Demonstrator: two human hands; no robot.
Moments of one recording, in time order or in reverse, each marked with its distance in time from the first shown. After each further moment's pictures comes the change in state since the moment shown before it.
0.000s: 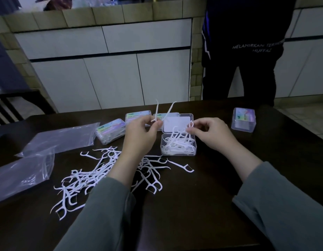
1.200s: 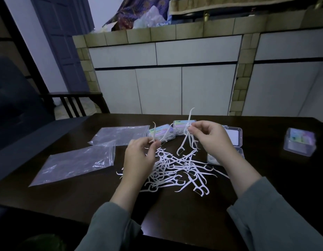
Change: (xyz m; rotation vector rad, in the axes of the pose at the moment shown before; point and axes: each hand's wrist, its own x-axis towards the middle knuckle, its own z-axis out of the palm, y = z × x) left_hand -0.065 -0.053 -0.098 0.130 0.288 -0.049; right_hand -0.013 -0.114 0.062 0.465 -0.097 -0.133
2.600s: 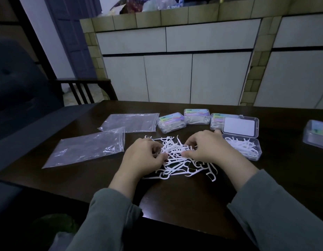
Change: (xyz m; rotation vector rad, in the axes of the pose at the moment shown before) left_hand -0.006 -0.033 -0.018 0.429 -0.378 0.015; right_hand -0.005 0.006 0.037 -0.986 -0.453 -0.035
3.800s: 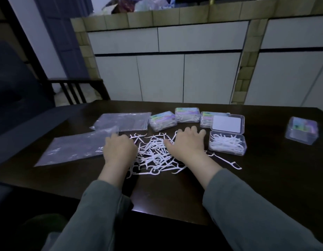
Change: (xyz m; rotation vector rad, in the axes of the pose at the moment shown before) left_hand 0.016 -0.015 -0.004 0.199 0.033 -0.443; right_hand 0.008 -0.032 0.022 -0.193 0.082 0.240
